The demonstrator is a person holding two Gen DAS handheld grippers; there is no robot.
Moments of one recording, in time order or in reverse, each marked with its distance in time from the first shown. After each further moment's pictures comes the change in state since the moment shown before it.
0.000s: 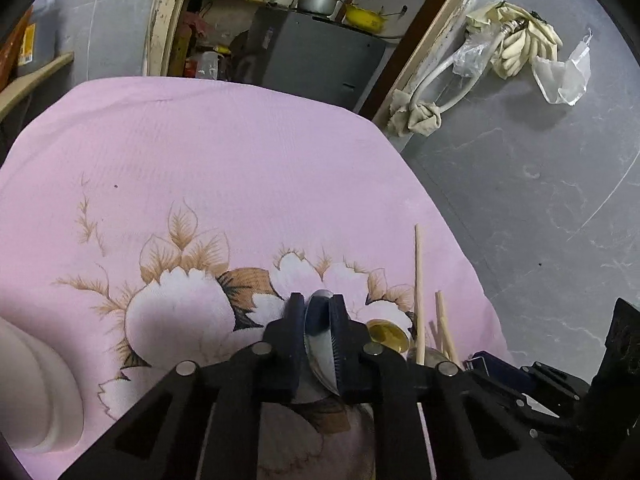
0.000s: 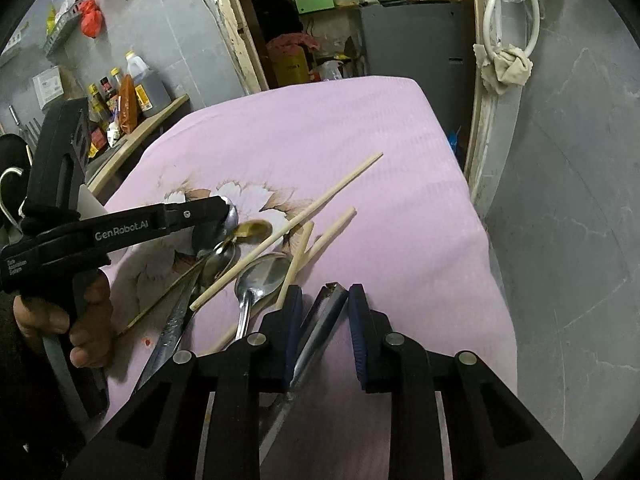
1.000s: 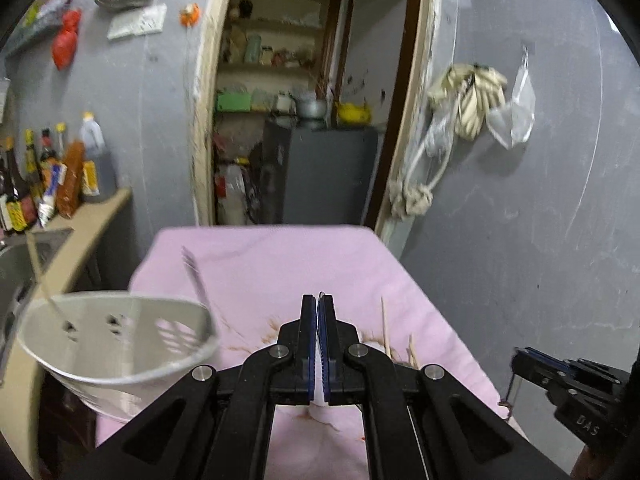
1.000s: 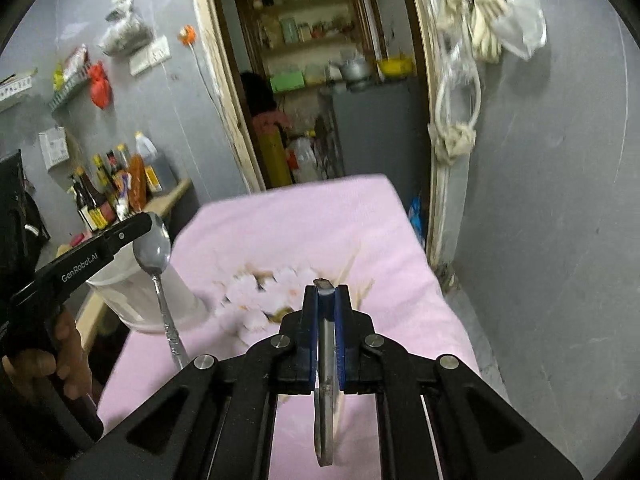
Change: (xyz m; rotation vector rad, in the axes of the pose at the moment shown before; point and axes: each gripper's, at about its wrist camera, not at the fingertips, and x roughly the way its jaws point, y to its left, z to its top) left arm -0.202 -0.034 -0.003 0.185 -0.360 0.168; right arm -0.169 0.070 0.007 0.069 -0.322 -0.111
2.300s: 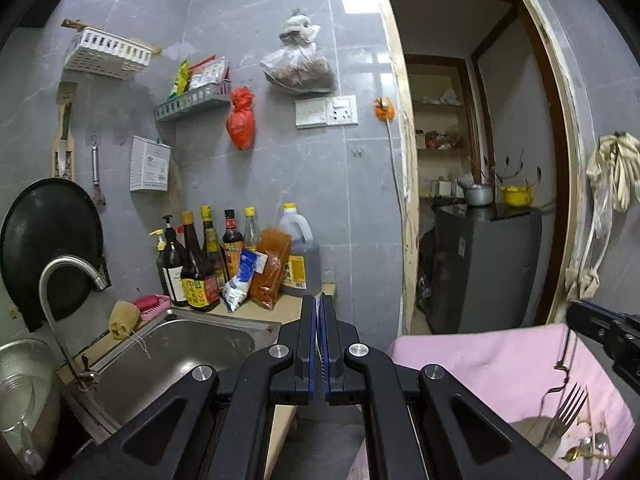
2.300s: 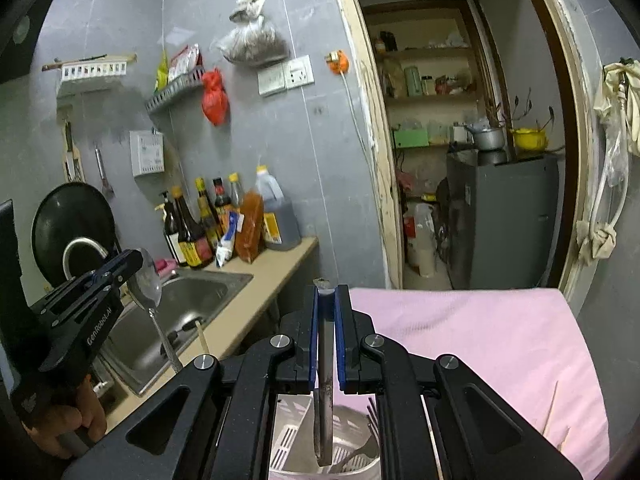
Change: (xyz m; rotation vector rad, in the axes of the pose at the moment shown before) left arm -0.062 0.181 0.057 -0.005 -0.302 0.574; right arm 0.104 0.224 0.067 -0.167 -0.156 0.326
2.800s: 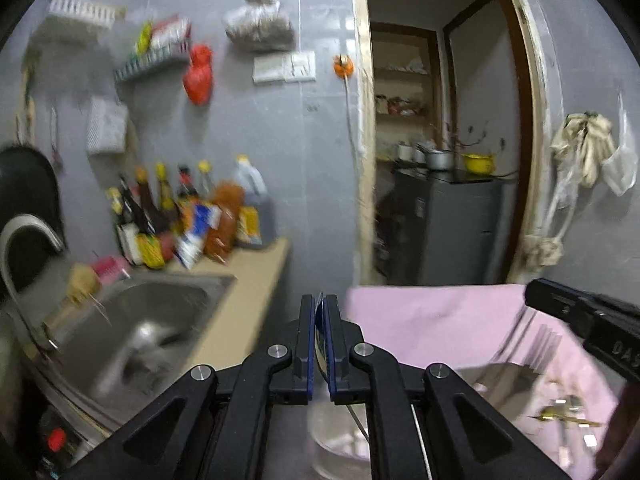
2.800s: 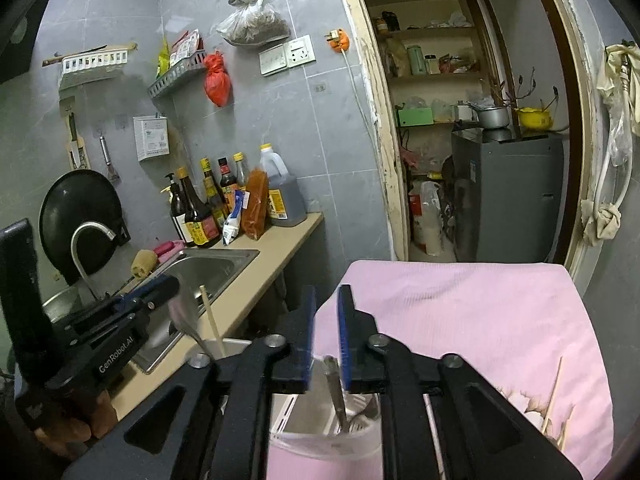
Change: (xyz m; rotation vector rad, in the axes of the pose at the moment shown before) left arm -0.001 -0.007 -0.031 -0.034 0.168 -0.201; right arm -0.016 -0.006 -0.012 0.022 0.053 0.034
